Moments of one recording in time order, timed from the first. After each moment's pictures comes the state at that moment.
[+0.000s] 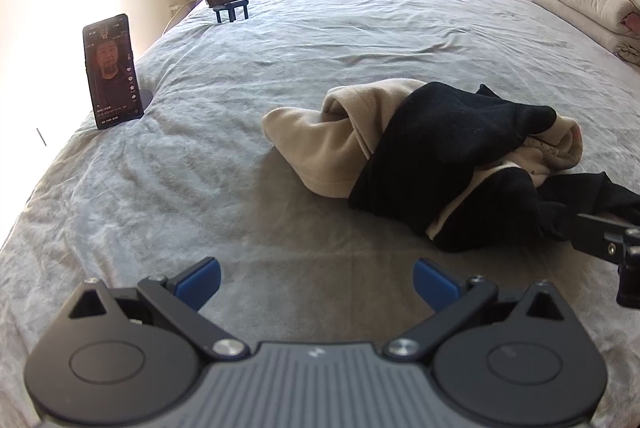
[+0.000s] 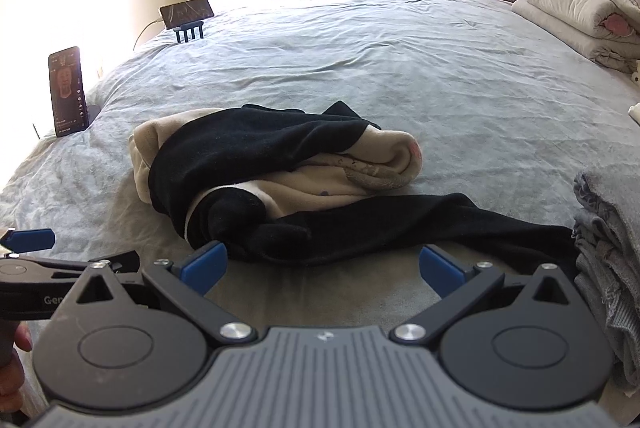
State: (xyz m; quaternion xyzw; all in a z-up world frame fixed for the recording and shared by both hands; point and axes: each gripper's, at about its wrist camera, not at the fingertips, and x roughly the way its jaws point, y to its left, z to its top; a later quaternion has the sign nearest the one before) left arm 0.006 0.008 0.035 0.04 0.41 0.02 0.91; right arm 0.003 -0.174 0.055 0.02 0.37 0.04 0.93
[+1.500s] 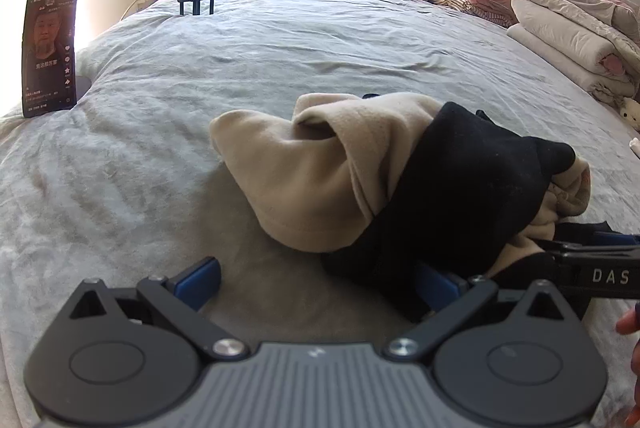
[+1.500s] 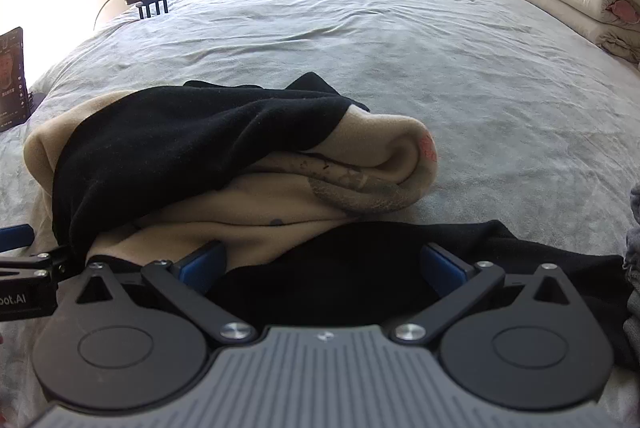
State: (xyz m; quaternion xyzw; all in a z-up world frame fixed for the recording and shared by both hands) left arm 0.060 0.025 -0.007 -0.04 0.39 -0.05 0.92; right arm 0.079 -0.187 0.002 0.01 0.39 0.02 0.92
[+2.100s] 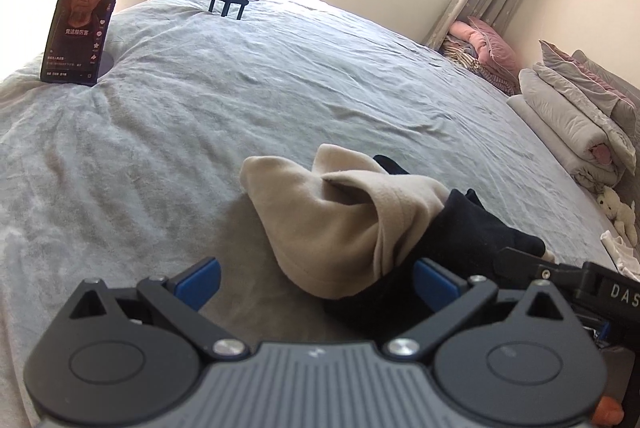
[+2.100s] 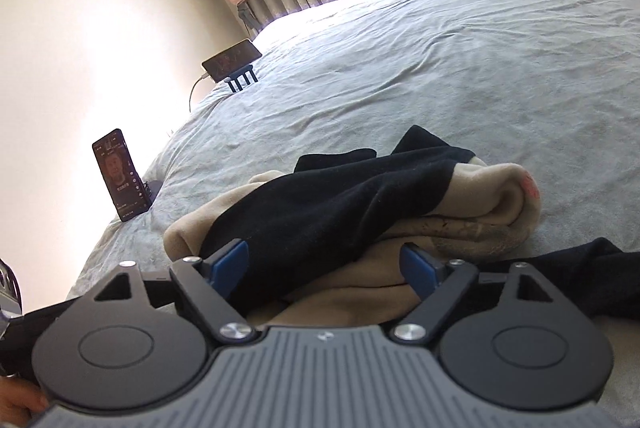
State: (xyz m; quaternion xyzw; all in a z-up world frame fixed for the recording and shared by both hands) left arm 0.064 0.063 0.013 -0.16 0.36 -0.05 0.92; right arm 0.093 -0.185 0.029 0.19 0.35 0.17 0.90
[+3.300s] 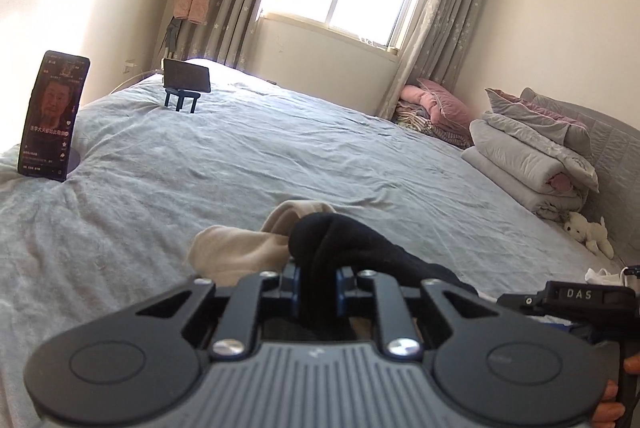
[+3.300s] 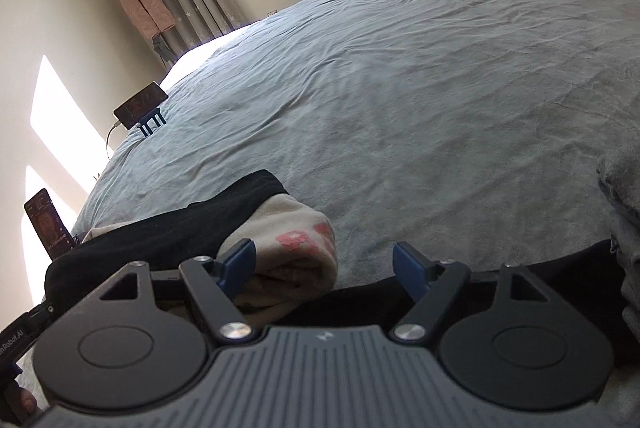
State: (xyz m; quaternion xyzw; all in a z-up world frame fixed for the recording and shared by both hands) left arm 0.031 0.041 0.056 -0.14 0.21 -0.09 0.96; right arm 0.083 -0.264 0.036 0.21 0.35 0.04 0.91
